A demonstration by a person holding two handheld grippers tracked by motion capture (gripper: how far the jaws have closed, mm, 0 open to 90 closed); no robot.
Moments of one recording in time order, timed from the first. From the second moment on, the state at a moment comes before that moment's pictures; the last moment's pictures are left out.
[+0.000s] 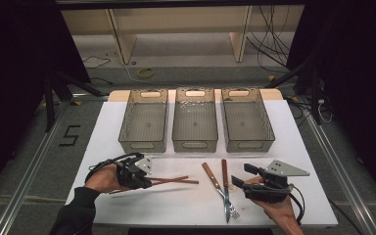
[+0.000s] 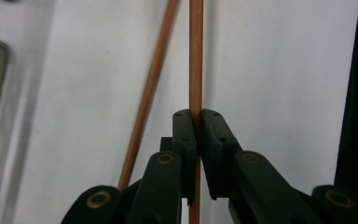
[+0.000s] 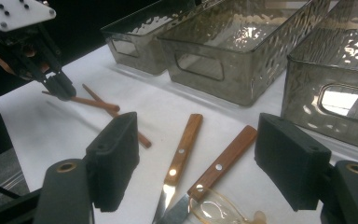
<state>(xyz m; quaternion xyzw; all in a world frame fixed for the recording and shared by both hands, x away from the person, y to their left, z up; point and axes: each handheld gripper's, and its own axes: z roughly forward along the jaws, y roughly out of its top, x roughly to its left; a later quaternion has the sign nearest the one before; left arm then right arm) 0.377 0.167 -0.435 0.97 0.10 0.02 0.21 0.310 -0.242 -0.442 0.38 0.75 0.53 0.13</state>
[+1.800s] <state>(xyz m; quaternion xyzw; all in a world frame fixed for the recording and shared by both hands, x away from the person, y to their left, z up) 0.481 0.195 -0.358 0.86 0.32 0.16 0.37 0.312 -0.244 -0.444 0.39 0.74 0.53 0.13</state>
